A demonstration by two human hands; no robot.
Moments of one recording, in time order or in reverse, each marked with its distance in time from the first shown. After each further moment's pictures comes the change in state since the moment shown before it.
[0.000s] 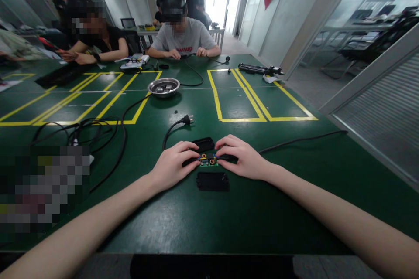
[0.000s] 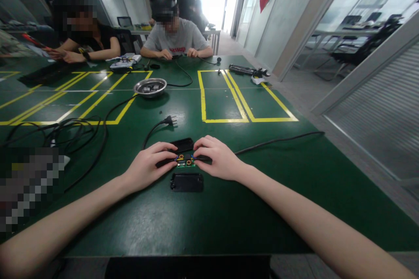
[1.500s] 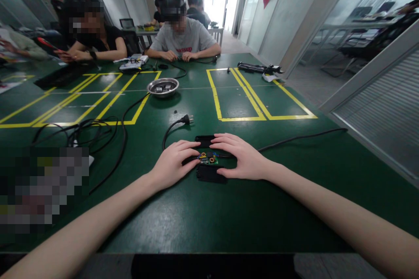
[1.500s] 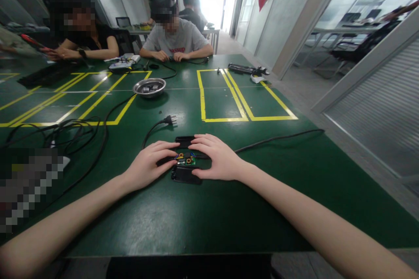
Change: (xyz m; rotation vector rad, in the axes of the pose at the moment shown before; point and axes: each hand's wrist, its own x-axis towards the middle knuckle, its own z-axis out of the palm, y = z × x) left_hand 0.004 -0.002 -0.002 -0.010 -0.041 -0.012; right_hand -0.004 0.003 0.002 -0.010 -0.054 0.034
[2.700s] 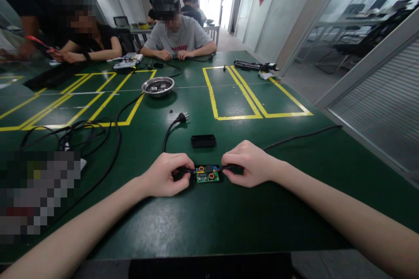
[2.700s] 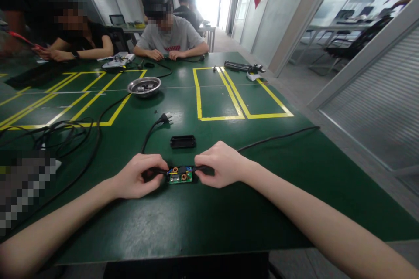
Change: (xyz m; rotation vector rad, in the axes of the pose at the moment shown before) left_hand -0.006 0.016 -0.018 -0.285 -0.118 0.058; right_hand -0.006 -0.015 -0.021 -0.088 -0.084 -0.204
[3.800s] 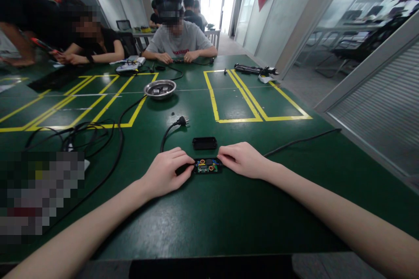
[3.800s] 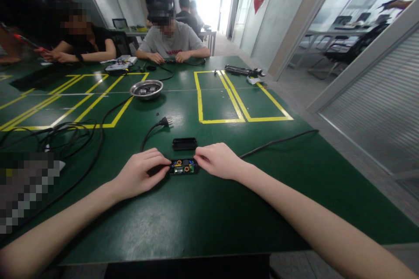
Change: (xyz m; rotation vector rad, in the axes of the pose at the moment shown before) left_hand 0.002 -0.003 0.001 0.289 0.061 -0.013; right_hand 0.014 0.004 0.009 -0.064 -0.175 0.427
